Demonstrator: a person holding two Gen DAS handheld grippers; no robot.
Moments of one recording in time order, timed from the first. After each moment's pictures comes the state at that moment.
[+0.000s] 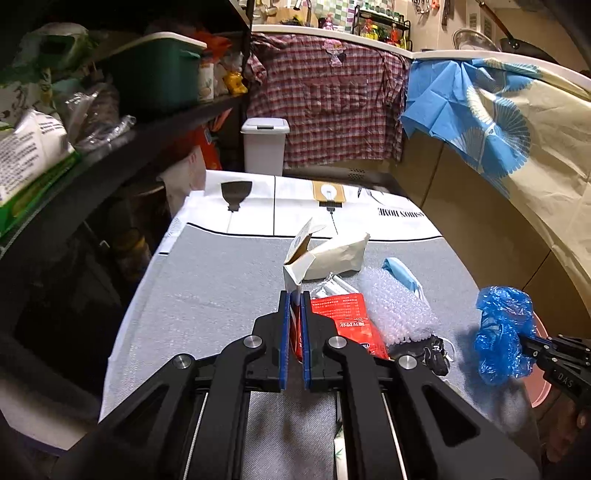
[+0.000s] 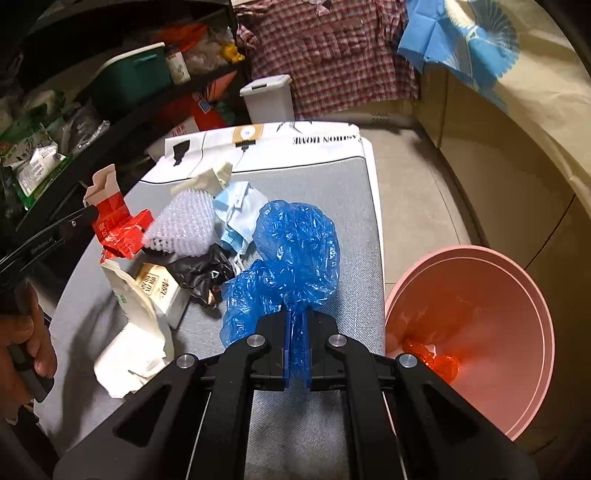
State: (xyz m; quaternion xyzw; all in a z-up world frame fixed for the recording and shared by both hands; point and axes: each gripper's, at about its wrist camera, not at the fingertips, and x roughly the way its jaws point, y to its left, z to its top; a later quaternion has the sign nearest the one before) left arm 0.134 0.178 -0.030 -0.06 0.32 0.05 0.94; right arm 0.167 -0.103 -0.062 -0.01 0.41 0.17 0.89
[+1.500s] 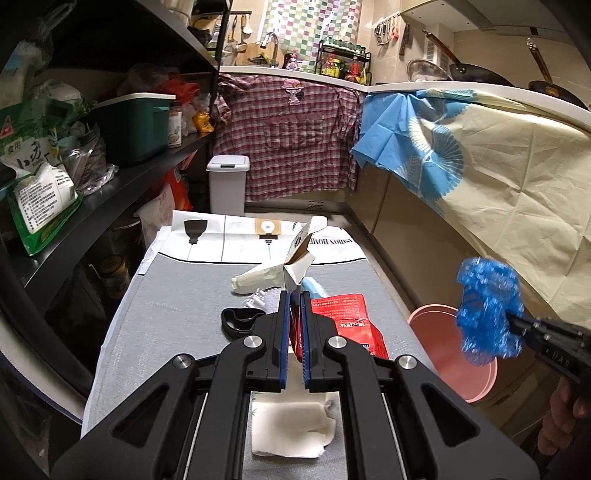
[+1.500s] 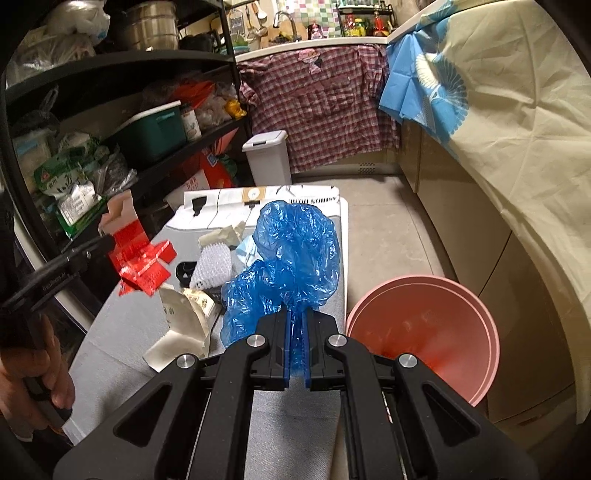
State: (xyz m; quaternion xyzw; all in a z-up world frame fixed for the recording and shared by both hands) left arm 0.061 0.116 0.029 -0.07 0.26 -0.01 0.96; right arm 0.086 -0.151 0.027 0.01 0.32 0.16 0.93
